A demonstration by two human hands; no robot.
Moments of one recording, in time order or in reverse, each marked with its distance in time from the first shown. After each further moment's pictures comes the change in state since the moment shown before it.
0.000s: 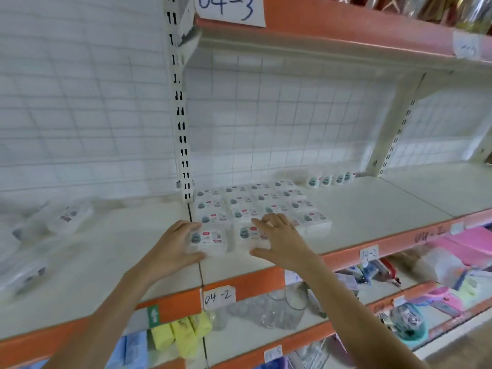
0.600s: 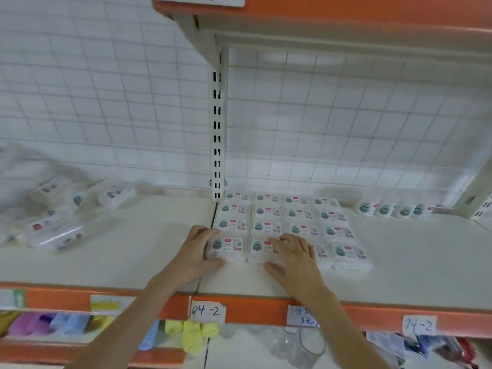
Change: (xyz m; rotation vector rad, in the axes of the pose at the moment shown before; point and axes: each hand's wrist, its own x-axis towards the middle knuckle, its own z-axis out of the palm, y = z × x) left_hand 0.010 0.022 0.042 -0.088 0.141 -0.326; right_hand 0.033 0.047 0.043 0.082 0.142 -0.173
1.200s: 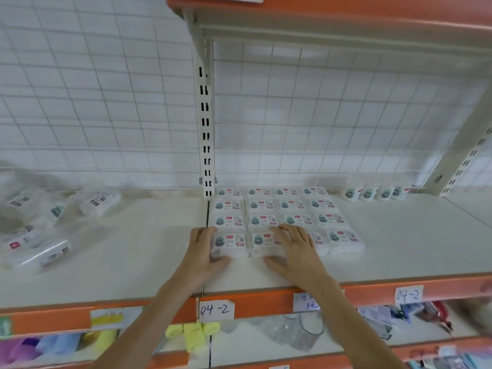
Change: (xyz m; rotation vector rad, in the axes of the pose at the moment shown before) left_hand 0.001 0.000 0.013 -0.012 0.051 -0.002; right_hand -0.003 -0.008 -0.007 0.079 -0.007 0.067
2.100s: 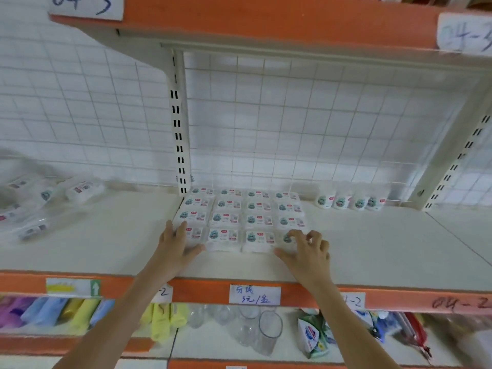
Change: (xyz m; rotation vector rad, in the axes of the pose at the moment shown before) left_hand -0.011 0.054 0.036 0.288 -0.029 -0.302; right_hand -0.035 0.104 -0.041 0.028 0.032 0.352
